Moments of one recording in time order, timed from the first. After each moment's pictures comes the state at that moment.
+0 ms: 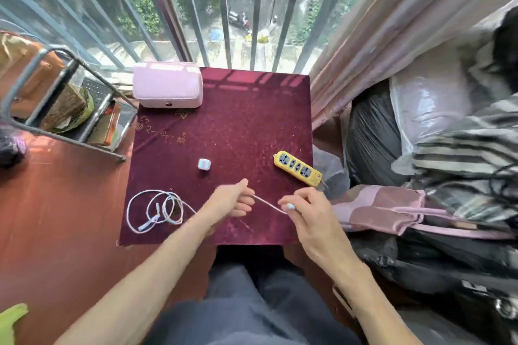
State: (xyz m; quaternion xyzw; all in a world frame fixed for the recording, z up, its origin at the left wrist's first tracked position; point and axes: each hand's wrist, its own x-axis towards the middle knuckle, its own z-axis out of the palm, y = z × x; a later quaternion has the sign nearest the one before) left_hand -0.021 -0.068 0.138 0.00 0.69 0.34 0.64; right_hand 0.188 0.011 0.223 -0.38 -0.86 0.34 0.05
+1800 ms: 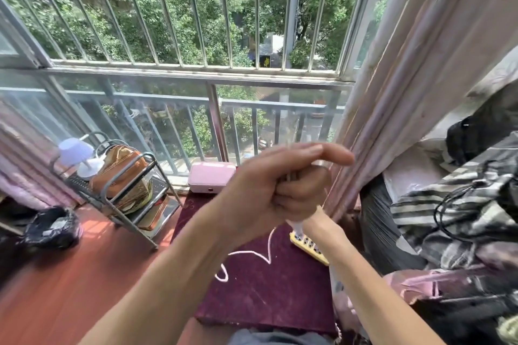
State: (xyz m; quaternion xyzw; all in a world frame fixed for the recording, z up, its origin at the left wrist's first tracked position) left_hand 0.056 -0.105 0.525 0.41 0.20 0.60 0.66; right_hand 0.135 -0.002 0.402 -0.28 -0.84 0.44 0.18
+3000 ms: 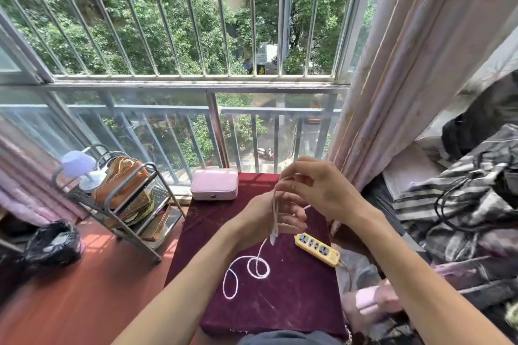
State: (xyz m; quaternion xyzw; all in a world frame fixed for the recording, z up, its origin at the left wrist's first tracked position) left_hand 0.021 -0.088 0.381 0.26 0.48 0.53 0.65; right_hand 0.152 0.028 0.432 -0.15 -0.90 0.34 0.23
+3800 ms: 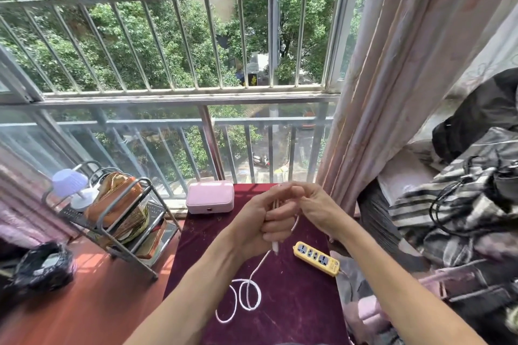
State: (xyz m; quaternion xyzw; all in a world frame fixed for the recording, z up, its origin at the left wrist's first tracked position) left_hand 0.025 -0.085 0.425 0.21 0.24 0.58 0.75; right_hand 0.139 0.045 0.375 -0.19 -0.68 0.68 0.18
